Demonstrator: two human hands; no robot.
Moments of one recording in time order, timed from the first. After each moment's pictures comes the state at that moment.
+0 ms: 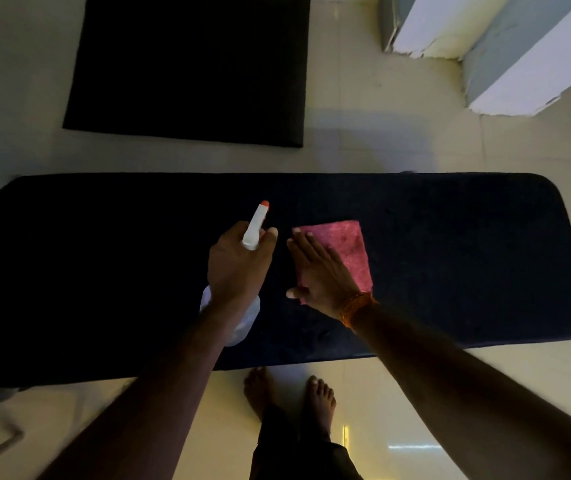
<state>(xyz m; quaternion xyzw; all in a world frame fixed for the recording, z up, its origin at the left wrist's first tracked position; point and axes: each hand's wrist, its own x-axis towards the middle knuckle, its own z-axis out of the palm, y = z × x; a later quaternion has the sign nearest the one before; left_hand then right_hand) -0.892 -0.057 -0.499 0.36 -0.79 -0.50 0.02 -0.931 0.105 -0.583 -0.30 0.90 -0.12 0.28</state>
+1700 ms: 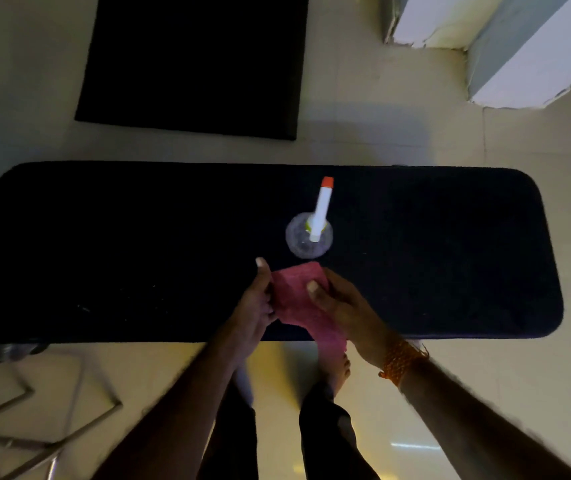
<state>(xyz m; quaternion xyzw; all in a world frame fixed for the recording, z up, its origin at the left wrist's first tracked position) -0.841 0.056 -0.521 0.42 -0.46 -0.75 -0.20 -0.891 0.227 -0.489 -0.01 0.62 -0.66 0.42</state>
